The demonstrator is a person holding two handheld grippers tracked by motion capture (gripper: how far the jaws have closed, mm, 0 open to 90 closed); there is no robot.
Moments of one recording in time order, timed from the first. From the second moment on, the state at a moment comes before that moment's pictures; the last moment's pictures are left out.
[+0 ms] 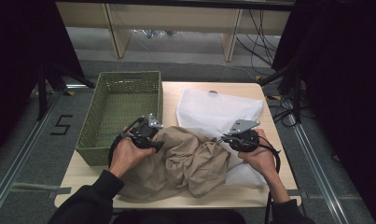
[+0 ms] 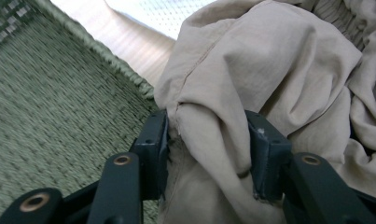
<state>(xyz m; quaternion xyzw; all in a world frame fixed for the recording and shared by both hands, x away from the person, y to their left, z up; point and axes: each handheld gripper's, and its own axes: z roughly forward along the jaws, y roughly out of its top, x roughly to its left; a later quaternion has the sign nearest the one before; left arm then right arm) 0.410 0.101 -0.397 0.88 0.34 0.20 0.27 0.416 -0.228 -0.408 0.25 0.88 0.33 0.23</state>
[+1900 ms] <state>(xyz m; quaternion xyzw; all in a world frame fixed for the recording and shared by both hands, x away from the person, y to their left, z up) 0.414 -0.034 -0.424 0.85 0.29 0.06 0.44 0.405 -0.228 -0.385 0.23 0.87 0.37 0.24</state>
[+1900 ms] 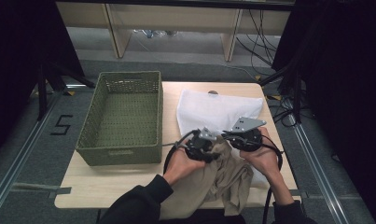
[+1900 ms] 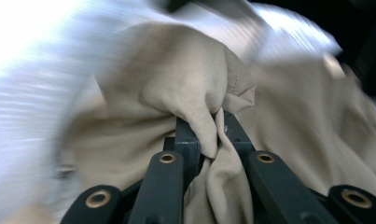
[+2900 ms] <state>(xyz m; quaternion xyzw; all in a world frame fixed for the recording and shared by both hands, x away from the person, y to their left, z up) 0.375 -0.036 -0.473 0.91 0.23 0.02 0.35 0.406 -0.227 -0.401 0.24 0.88 0.35 0.22</state>
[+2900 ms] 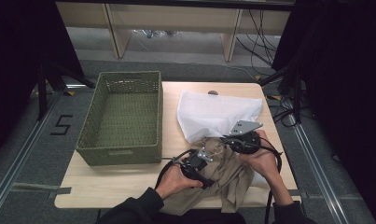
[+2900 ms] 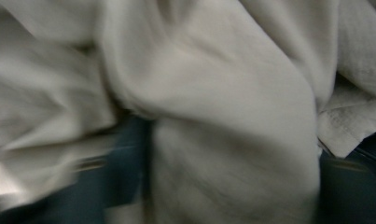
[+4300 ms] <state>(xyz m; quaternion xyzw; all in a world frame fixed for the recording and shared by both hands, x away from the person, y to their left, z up) 0.394 0.016 -0.446 0.85 0.31 0.03 0.42 0.397 -0.250 -0.380 0.25 0.86 0.38 0.23</state>
